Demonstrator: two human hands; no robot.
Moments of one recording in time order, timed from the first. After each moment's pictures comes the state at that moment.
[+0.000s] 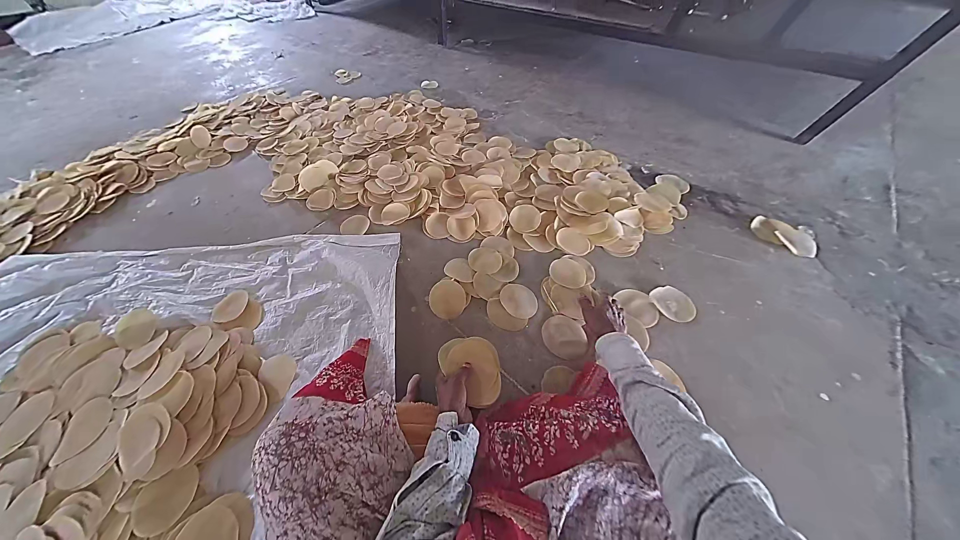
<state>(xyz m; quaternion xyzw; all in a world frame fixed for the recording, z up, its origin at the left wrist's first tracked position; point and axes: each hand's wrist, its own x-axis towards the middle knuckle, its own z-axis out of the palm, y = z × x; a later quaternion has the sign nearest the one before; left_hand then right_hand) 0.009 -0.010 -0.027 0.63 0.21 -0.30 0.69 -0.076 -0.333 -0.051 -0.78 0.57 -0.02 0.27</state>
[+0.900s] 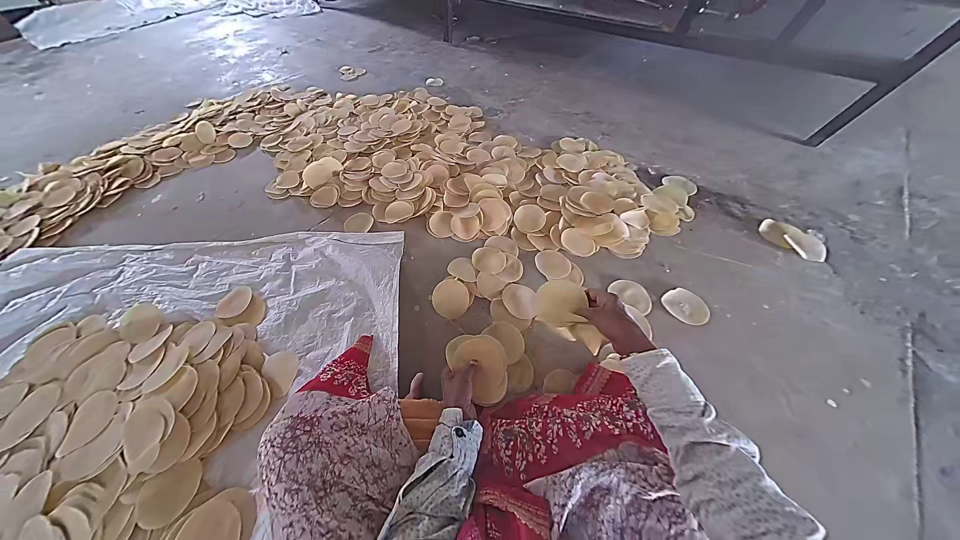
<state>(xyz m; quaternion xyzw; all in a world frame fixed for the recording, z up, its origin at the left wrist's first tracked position) 0.011 -0.014 -0.025 0.62 0.18 -0.32 0.69 -0.072 -0.282 0.042 -0.76 0.43 -0.05 0.48</state>
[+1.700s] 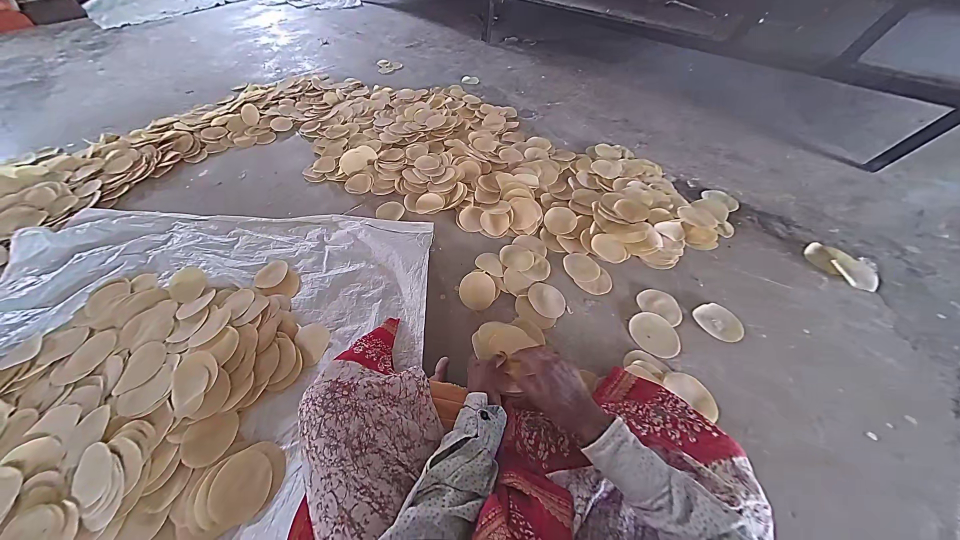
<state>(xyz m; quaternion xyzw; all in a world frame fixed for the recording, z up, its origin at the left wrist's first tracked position) 0.011 -0.009 -0.019 0.57 0.18 -0.35 0.72 -0.067 -0.110 0.040 -0.95 0.15 0.12 0.26</state>
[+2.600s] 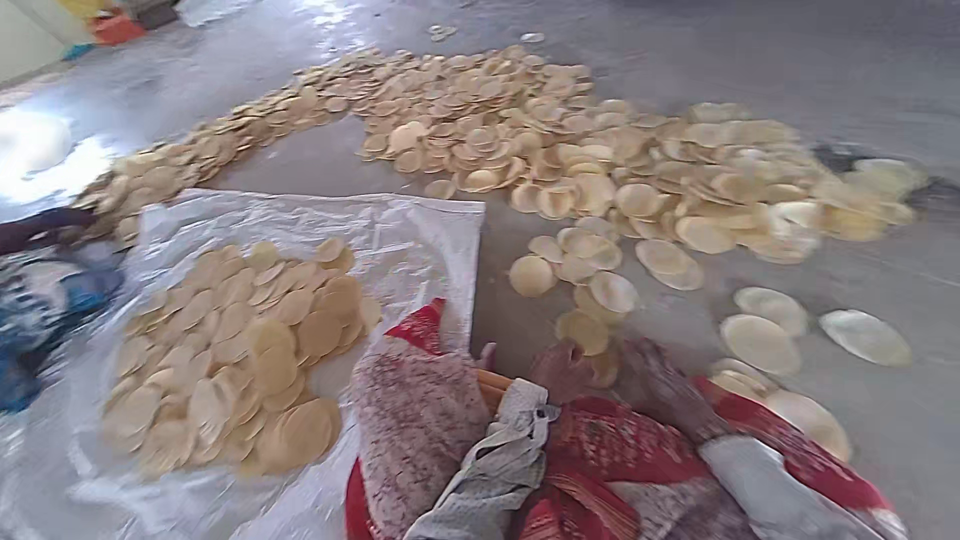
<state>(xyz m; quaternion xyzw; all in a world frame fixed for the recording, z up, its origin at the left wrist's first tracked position) 0.023 -0.001 0.008 0.75 -0.30 -0.44 0.39 -0.112 -0.187 -0.037 -0.94 0.25 0.19 0.16</state>
